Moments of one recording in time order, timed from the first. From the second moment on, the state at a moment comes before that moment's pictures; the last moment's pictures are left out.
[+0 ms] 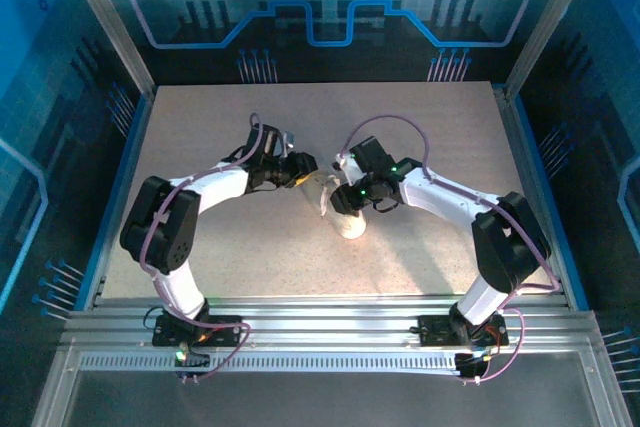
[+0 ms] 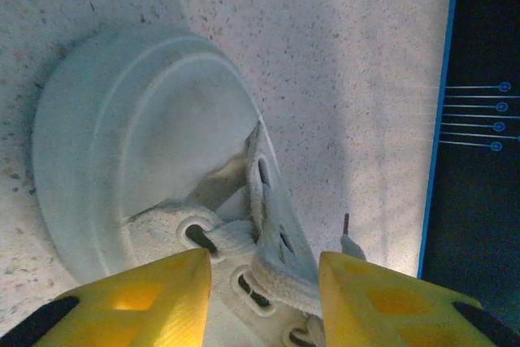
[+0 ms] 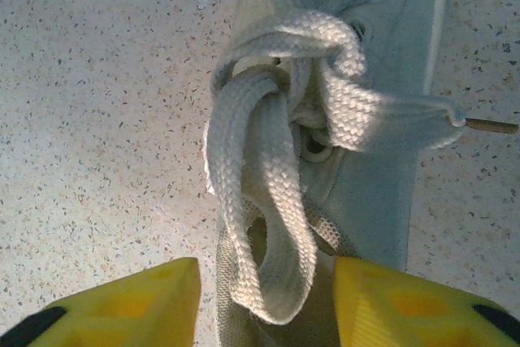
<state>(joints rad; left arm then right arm) -0.34 1.78 1.05 -0.03 0.52 -0.88 0.61 1.65 1.13 -0.52 -0.24 0.10</state>
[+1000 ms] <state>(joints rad) -0.39 1.75 1.04 0.00 0.49 -0.89 0.49 1.65 1.18 -0.53 -0.24 0.02</state>
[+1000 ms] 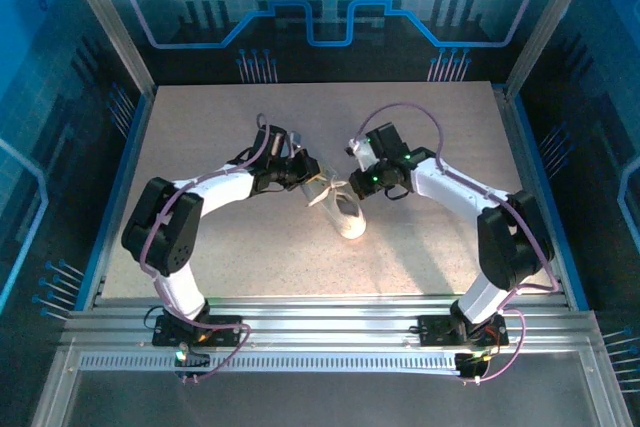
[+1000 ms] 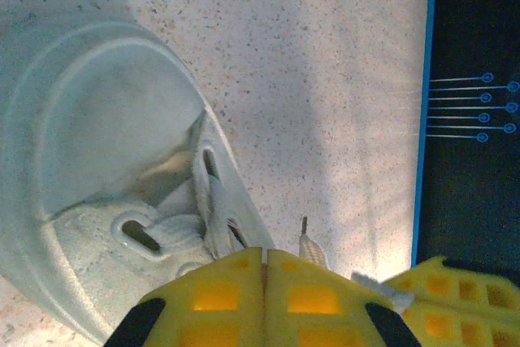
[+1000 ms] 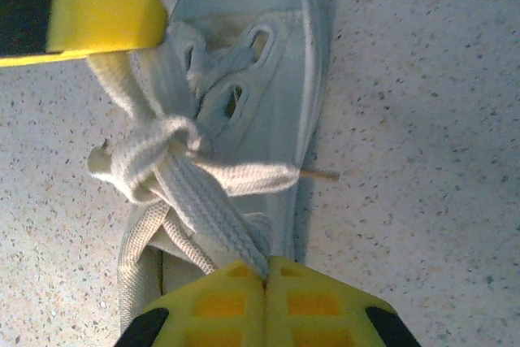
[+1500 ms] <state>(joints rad) -0.44 1.67 0.93 -0.06 0.39 -0.76 0.45 1.77 1.27 -0.56 -0.29 -0.05</state>
